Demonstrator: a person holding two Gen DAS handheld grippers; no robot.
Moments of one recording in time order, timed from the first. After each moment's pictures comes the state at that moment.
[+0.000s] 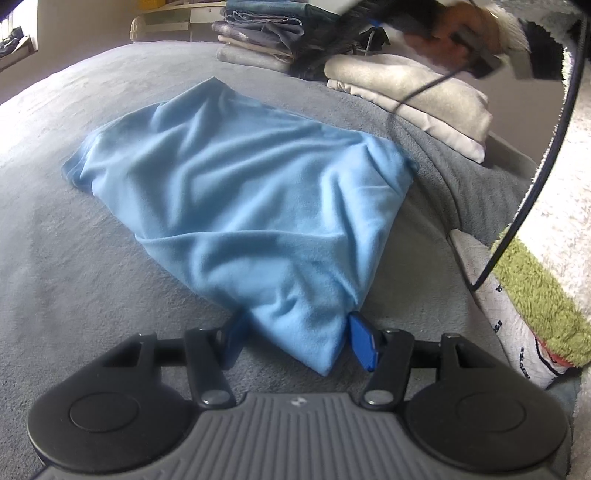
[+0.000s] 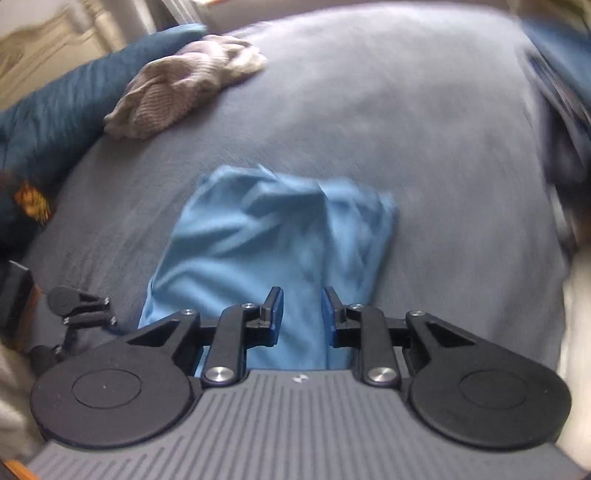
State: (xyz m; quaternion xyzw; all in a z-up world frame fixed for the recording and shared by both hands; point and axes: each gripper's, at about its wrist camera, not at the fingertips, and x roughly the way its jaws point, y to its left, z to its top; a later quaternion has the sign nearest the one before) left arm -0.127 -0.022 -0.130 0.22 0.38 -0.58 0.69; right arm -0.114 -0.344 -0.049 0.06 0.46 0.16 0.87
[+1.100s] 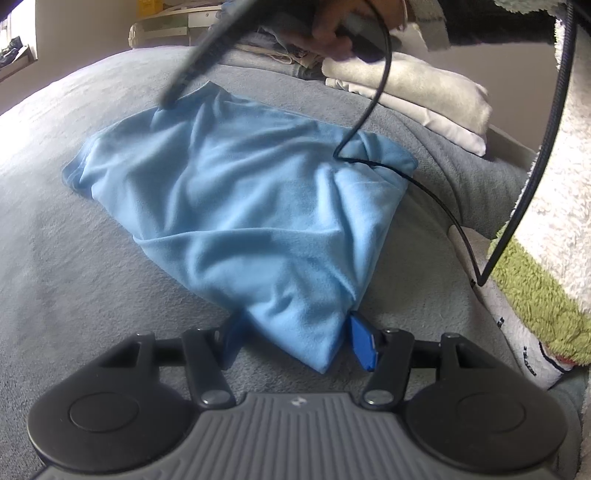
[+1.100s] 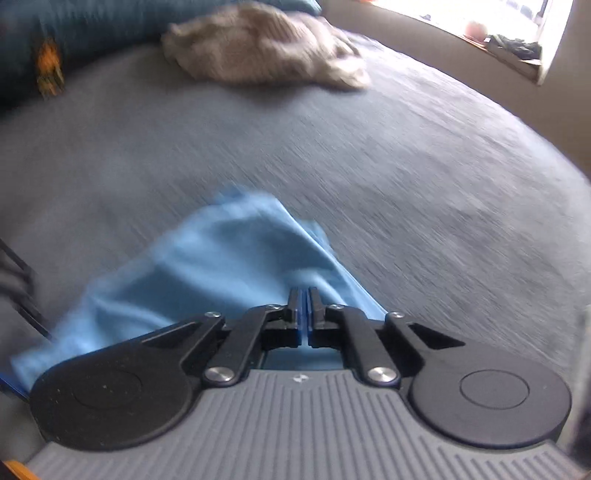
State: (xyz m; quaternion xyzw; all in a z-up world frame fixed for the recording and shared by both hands) left arm -0.139 -0.029 -0.130 0.23 0.37 -0.57 0.69; right arm -0.040 -0.250 -0.070 -0.16 0.40 0.25 0.86
